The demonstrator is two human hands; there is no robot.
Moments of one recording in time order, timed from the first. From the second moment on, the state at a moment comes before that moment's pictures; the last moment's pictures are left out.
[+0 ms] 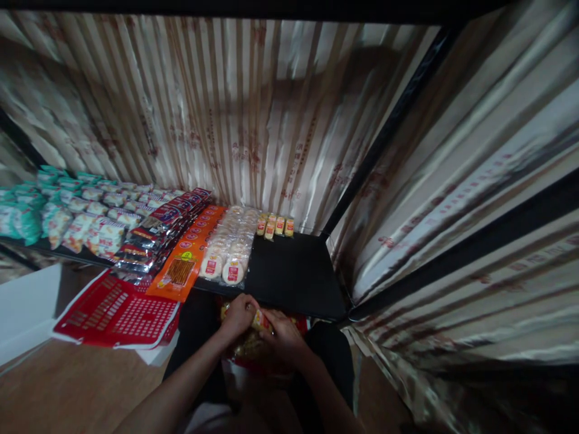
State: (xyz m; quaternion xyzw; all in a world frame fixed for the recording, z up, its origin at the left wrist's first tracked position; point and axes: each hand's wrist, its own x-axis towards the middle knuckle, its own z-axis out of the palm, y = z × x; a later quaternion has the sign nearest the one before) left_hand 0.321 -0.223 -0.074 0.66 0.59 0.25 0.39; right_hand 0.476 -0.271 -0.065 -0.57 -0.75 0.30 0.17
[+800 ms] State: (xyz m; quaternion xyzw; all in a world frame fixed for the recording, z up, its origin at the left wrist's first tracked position) left_hand 0.385 -0.161 -0.063 0.58 0.58 0.31 0.49; right_hand 0.488 -0.174 -0.081 -0.73 -0.53 0.20 0.38
